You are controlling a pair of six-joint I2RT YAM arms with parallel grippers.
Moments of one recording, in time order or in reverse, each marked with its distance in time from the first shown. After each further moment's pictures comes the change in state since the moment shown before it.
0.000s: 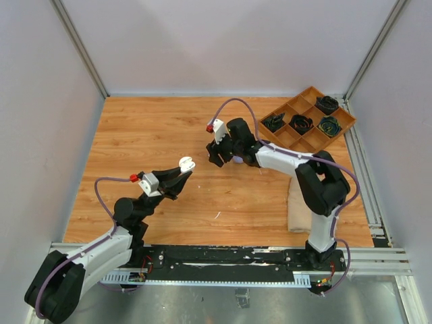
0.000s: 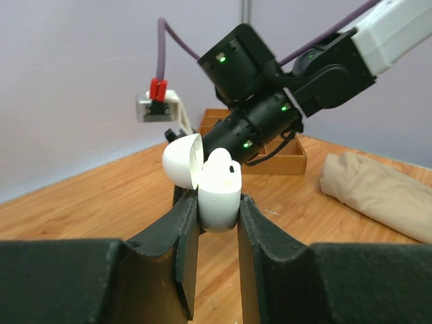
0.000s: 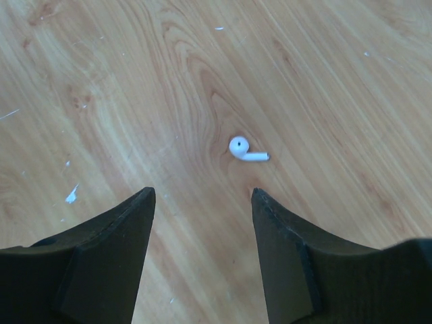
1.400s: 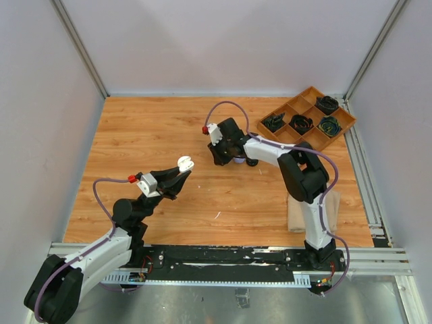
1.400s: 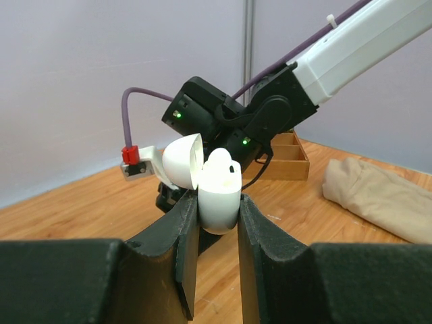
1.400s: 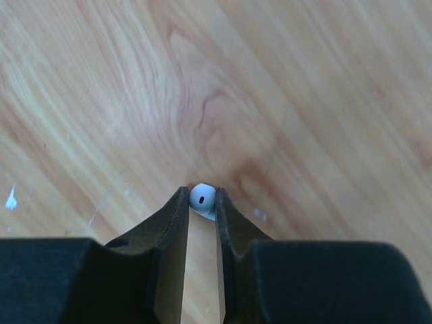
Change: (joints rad) left arm 0.000 -0.040 0.000 -0.026 -0.015 0.000; right arm -0.012 0.293 0.297 -0.277 0.048 0.029
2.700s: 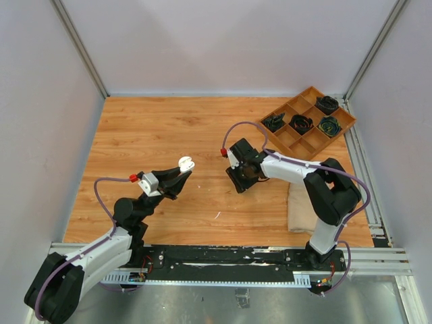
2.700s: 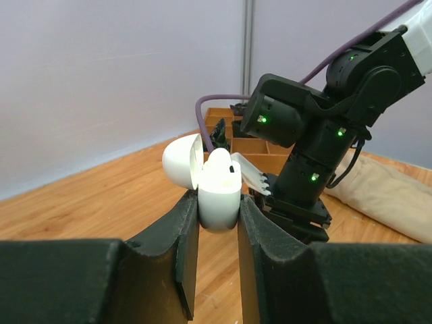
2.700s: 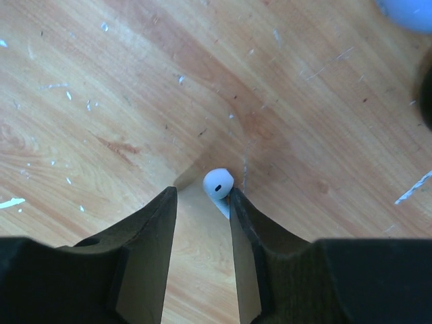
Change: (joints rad) left arm 0.000 0.020 0.000 0.001 0.003 0.000; right arm 0.048 -0.362 -0.411 -0.241 0.165 0.179
